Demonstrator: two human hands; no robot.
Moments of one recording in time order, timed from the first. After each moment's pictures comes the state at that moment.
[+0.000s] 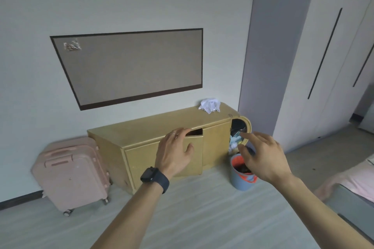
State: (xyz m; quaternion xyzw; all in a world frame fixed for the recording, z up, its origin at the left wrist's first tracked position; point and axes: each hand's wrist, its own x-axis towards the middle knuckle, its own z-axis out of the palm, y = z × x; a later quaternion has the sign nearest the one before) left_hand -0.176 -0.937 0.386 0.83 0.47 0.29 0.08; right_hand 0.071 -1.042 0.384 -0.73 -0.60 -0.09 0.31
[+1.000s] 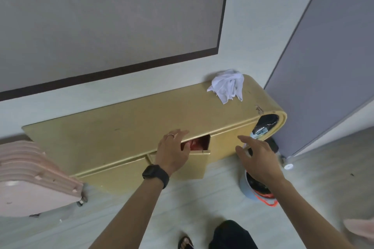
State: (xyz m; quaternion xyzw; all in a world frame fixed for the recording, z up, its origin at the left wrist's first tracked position) left_hand 0.018 -0.339 0.198 0.77 0.57 0.13 0.25; right_hand 0.272 -0.436 0.216 -0.78 -0.55 0.18 0.23
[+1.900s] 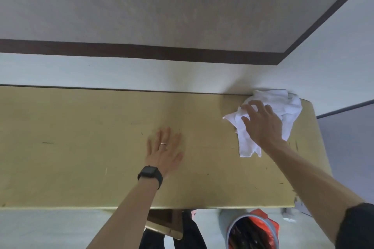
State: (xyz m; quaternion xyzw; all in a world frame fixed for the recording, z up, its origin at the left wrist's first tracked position) left_hand 0.143 -0.004 -0.052 0.65 0.68 -0.13 0.30; right_hand 0.436 0.106 0.023 -0.68 -0.73 0.04 -0.05
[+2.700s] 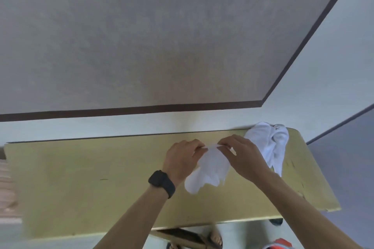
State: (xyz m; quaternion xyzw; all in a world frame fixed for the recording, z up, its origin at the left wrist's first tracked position) left_hand 0.090 0.005 0.204 0.74 0.60 0.18 0.25; right_hand 0.305 0.010 0.200 -0.57 -0.77 0.16 0.24
